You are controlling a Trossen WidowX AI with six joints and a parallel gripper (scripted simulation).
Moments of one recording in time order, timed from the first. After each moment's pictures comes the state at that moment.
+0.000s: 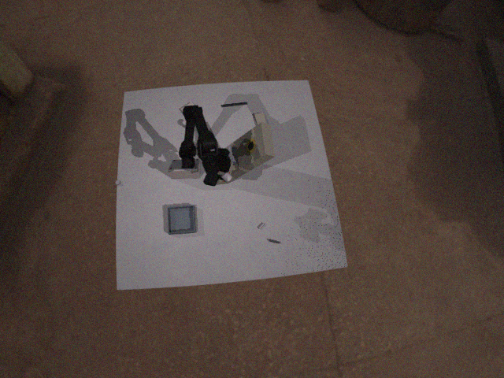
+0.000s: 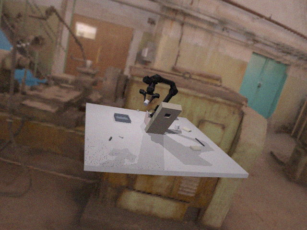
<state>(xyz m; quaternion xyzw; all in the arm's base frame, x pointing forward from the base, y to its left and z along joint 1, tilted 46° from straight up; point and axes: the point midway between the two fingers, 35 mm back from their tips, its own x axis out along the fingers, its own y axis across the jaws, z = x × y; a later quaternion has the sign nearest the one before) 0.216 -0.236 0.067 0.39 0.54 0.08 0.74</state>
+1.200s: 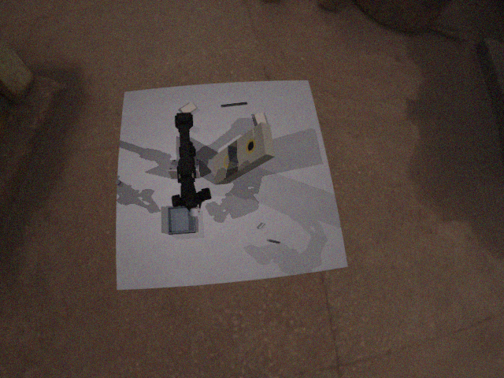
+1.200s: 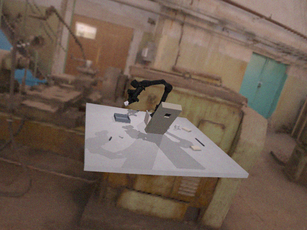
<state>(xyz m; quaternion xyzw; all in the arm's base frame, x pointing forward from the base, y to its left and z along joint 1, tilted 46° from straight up) 0.080 -0.285 -0.088 0.52 0.59 -0.33 0.52</state>
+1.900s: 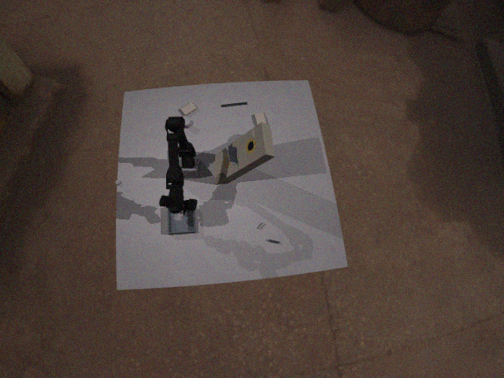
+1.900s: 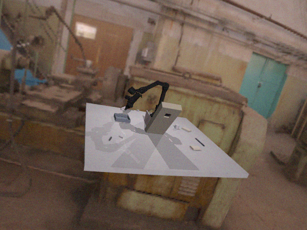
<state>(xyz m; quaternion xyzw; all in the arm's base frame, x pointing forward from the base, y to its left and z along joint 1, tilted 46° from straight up) -0.013 -0.232 -0.149 0.54 0.58 -0.46 0.40</state>
